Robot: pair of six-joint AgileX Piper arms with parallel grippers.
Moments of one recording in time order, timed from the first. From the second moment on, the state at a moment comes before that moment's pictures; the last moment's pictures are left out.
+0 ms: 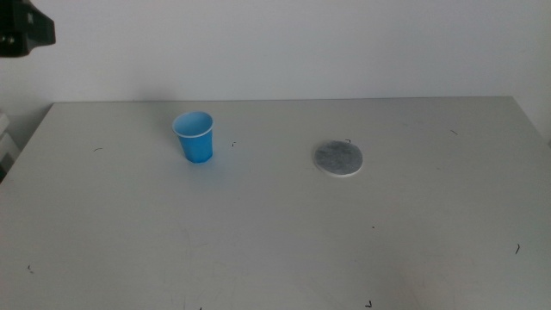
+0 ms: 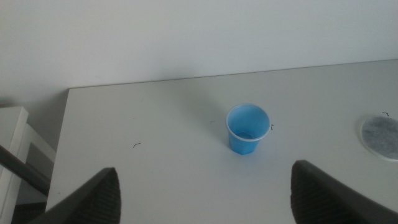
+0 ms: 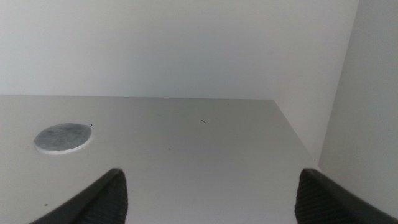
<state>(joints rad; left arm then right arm) -0.08 1.09 -1.27 -0.03 0.81 0.01 -0.04 -0.01 0.03 -0.03 0.14 0.02</state>
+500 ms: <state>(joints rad) -0.08 1.40 -1.62 -0.08 1.01 0.01 -0.04 -0.01 0.03 -0.03 0.14 0.02</state>
